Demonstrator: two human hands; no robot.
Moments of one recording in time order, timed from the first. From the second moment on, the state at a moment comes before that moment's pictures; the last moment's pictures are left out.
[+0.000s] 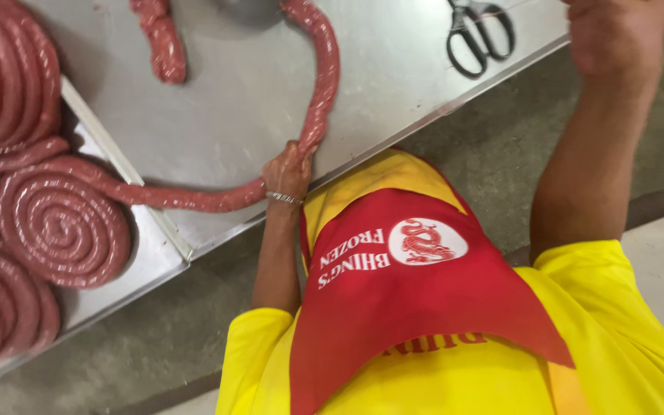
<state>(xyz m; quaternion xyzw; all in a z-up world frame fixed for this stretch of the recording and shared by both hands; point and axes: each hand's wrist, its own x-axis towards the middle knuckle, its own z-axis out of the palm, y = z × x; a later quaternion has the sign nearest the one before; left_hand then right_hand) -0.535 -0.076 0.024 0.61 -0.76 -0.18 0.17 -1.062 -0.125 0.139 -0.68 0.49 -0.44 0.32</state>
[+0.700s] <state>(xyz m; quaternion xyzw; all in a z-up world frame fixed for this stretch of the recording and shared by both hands) -0.582 -0.114 0.047 0.60 -0.64 -0.39 0.26 -0.909 -0.134 0.055 -0.58 0.62 -0.39 0.37</state>
